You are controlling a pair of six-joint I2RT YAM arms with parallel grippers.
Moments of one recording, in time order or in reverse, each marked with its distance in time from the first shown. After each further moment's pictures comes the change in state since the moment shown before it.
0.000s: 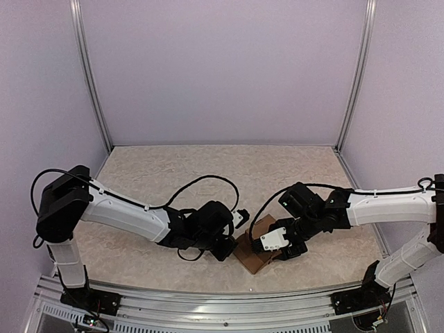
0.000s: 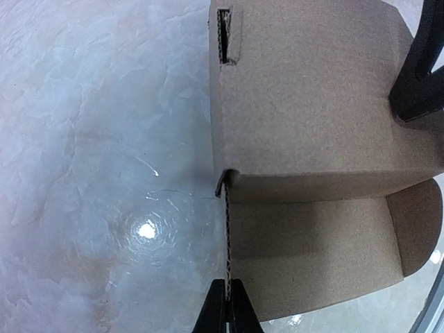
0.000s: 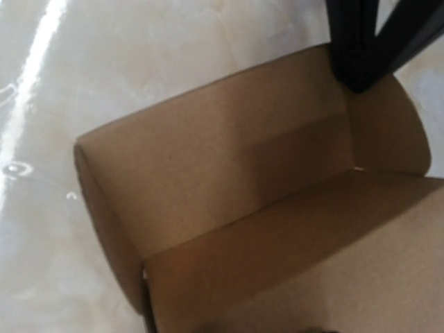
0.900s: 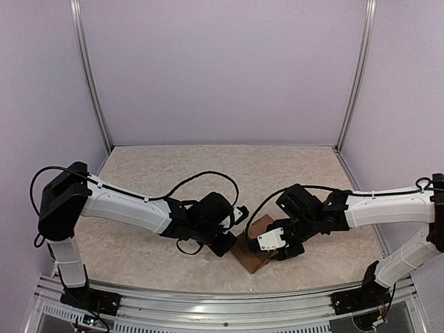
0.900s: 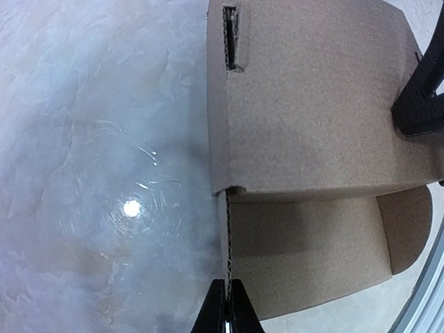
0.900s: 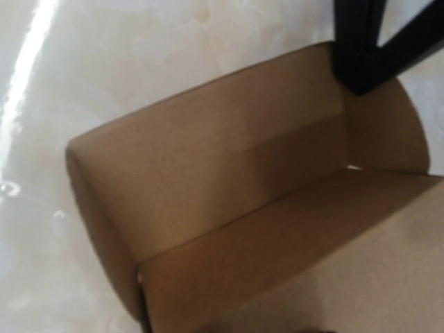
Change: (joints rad) left arm 0.042 0.006 0.092 -0.165 0.096 -0.007; right arm 0.022 0.006 -0.003 0.032 0.026 0.045
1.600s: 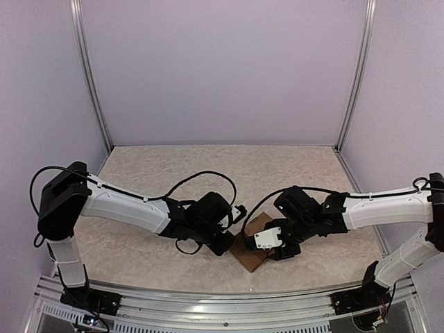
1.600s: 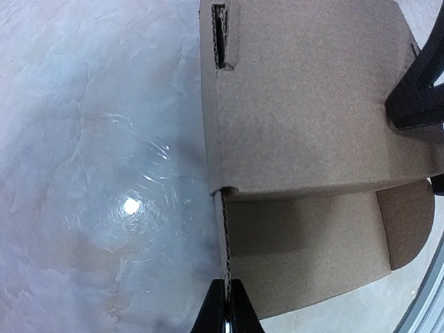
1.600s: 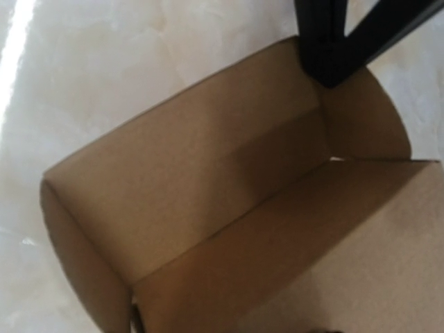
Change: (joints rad) left arm 0.009 -0.005 -0.023 0.020 0.000 -0.020; right arm 0.019 0.023 -0.010 0.070 0.049 0.079
